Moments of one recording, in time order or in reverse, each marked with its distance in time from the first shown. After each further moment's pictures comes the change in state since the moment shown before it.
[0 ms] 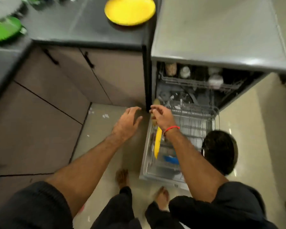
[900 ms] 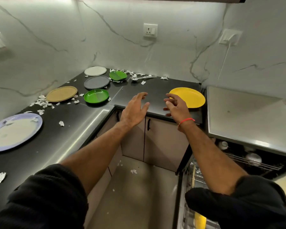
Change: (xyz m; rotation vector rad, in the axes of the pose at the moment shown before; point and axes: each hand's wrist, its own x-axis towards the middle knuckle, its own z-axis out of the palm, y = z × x) left_hand 0.067 -0.090 -0.417 -0.065 0.472 0.220; right_hand 0.013 -0.363 0.239 -0.063 0.033 -0.483
